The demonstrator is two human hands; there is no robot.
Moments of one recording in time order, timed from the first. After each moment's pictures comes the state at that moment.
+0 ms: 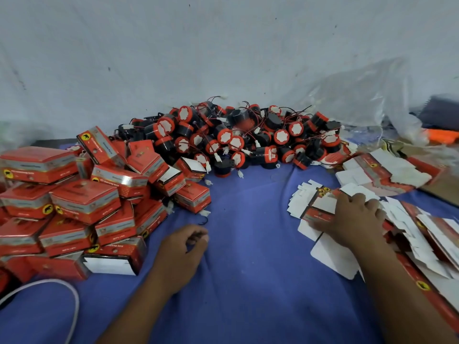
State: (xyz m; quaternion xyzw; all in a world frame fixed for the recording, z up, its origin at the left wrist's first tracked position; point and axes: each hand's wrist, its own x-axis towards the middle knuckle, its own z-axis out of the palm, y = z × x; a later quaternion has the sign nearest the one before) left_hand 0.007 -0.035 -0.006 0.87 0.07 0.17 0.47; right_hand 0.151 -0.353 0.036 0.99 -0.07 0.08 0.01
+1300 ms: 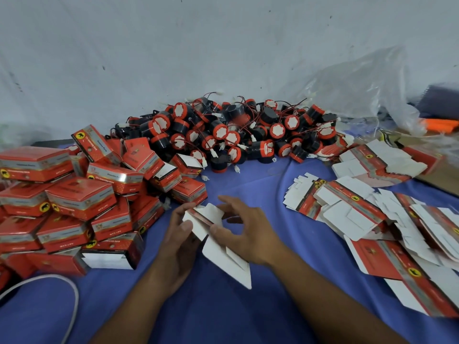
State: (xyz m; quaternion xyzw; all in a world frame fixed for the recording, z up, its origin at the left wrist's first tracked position) left_hand -0.004 -0.059 0.020 0.50 0.00 0.07 0.86; right_hand 0.076 -0.221 0.025 0.80 0.32 -0.02 -0.50
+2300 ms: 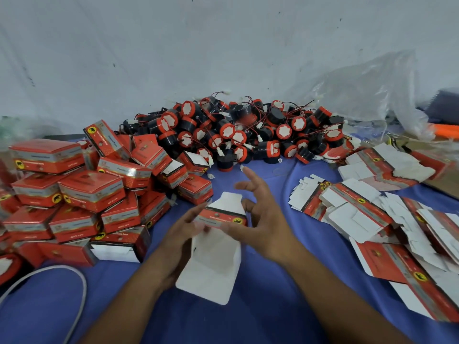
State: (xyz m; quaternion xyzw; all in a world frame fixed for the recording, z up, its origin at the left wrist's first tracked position) left_hand -0.004 -0.043 0.019 0.55 0.05 -0.01 0.83; right_hand 0.076 -0.228 0.033 0.67 0.35 -0.05 -0.65
